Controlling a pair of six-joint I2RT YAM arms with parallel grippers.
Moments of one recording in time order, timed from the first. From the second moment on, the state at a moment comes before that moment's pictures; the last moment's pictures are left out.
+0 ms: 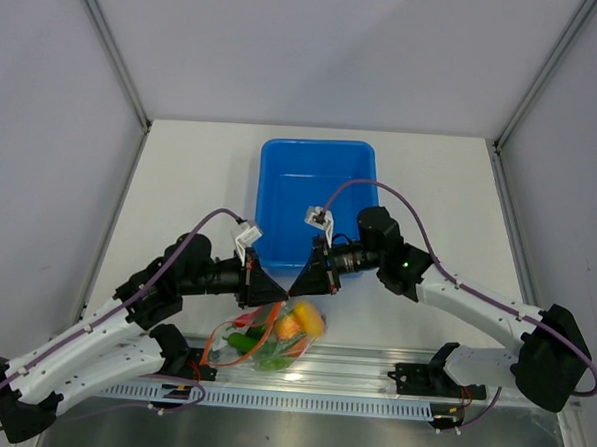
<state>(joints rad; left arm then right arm) -0.82 0.65 0.66 -0.33 0.49 -0.55 0.84 1.24 0.84 0.11 -0.95 0.45</state>
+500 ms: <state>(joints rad) -0.82 0.60 0.71 -0.42 0.42 -0.54 0.83 1.09 0.82 0.05 -0.69 0.43</state>
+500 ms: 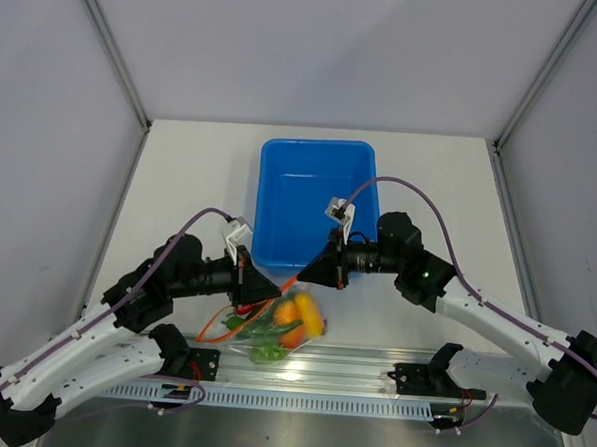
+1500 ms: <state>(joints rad) -0.82 0.34 0.71 -0.73 0.30 -0.53 0.76 1.00 0.74 0.06 -0.63 0.47</state>
